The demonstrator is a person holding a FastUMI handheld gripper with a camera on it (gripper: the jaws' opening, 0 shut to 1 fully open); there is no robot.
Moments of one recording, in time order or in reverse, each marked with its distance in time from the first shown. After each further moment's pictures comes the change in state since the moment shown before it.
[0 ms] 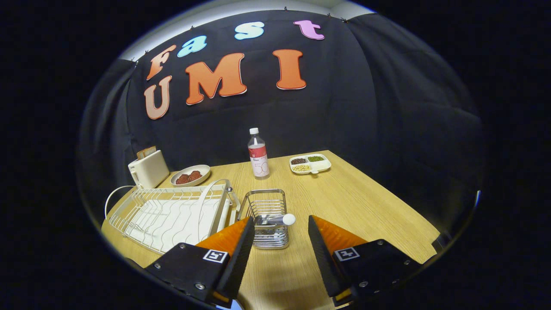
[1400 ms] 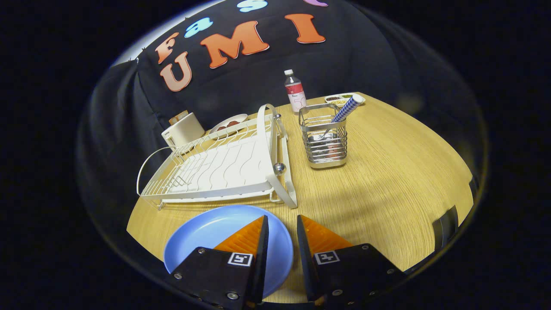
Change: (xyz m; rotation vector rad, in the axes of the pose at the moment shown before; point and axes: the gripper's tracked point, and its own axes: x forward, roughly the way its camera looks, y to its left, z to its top) arm -0.076 0.078 -0.119 0.077 0.317 0.173
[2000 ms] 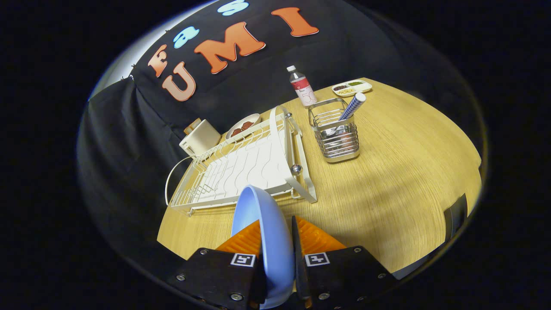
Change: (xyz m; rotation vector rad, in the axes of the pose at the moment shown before) arm -0.024 0.026 0.001 0.123 0.095 0.154
